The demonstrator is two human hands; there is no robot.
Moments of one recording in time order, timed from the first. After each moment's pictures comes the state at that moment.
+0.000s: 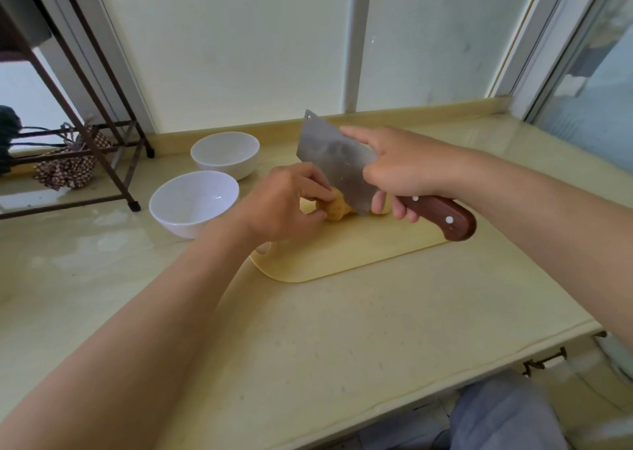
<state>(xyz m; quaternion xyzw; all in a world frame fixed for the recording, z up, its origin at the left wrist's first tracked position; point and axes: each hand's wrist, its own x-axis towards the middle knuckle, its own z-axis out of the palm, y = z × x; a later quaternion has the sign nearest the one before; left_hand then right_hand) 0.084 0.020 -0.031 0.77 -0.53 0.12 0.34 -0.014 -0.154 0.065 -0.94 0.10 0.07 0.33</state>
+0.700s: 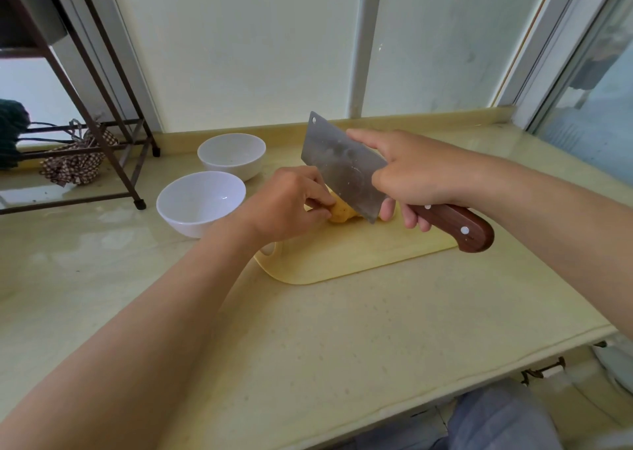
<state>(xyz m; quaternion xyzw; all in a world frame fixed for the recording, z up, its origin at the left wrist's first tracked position) 0.090 0.022 -0.033 0.77 -0.52 0.11 0.35 -0.028 -0.145 0.076 -0.94 0.10 0.07 0.31</state>
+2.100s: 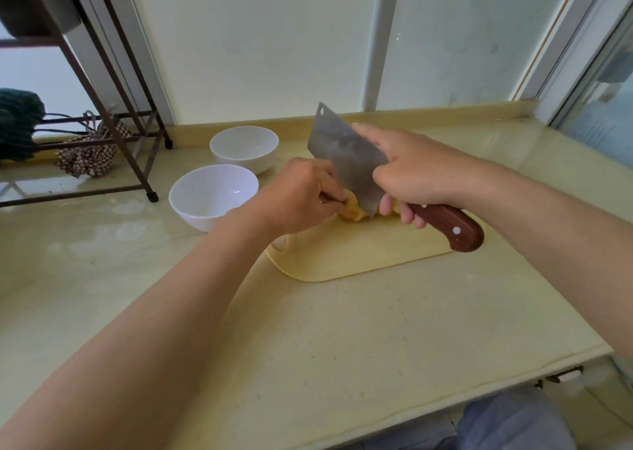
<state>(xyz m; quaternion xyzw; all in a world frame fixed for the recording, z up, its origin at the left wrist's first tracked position) 0.089 0.021 -0.025 0.79 -0.50 0.12 0.32 -0.009 -0.140 0.059 -0.94 0.08 0.05 0.32</state>
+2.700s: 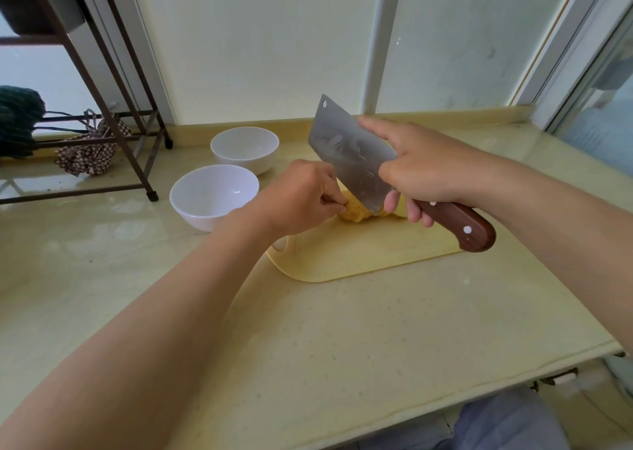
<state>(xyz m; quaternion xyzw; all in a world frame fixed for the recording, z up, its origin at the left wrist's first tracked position) 0.089 0.020 -0.026 0.80 -0.50 0.13 0.31 -0.015 -0.142 0.069 -0.94 0.08 0.04 0.33</state>
